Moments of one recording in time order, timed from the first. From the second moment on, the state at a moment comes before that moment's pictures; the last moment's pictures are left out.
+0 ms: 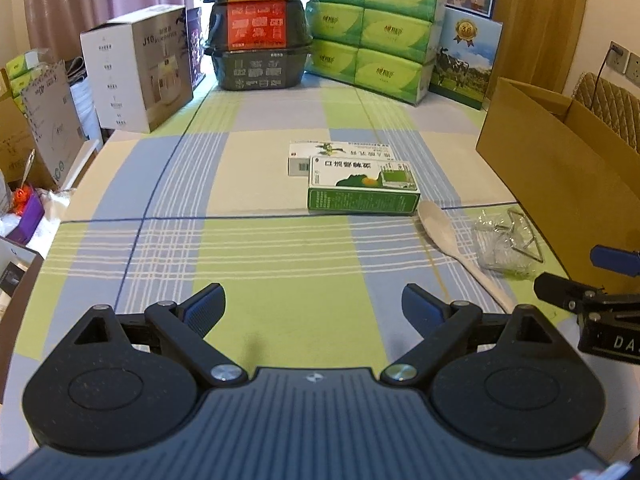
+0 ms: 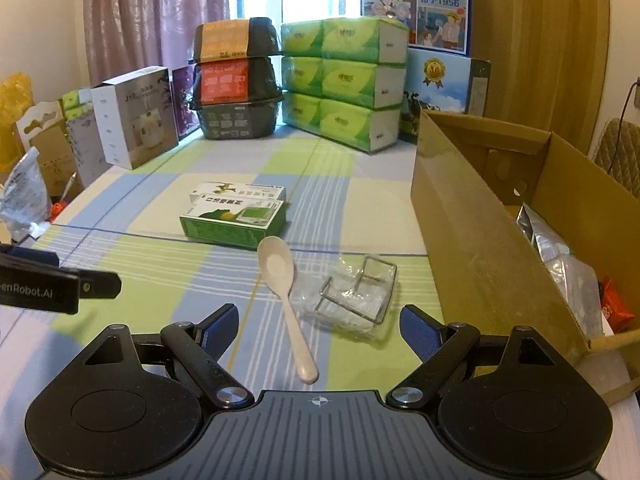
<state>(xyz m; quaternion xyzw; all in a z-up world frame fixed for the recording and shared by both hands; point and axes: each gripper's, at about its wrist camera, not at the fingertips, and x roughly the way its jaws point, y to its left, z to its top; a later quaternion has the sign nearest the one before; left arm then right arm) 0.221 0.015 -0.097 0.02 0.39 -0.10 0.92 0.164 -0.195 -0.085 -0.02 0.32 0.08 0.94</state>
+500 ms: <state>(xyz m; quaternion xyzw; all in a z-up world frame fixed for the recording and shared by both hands) 0.228 0.026 -0.109 -0.02 0.39 -0.10 0.91 0.195 -0.194 -0.112 -0.01 0.32 0.03 0.95</state>
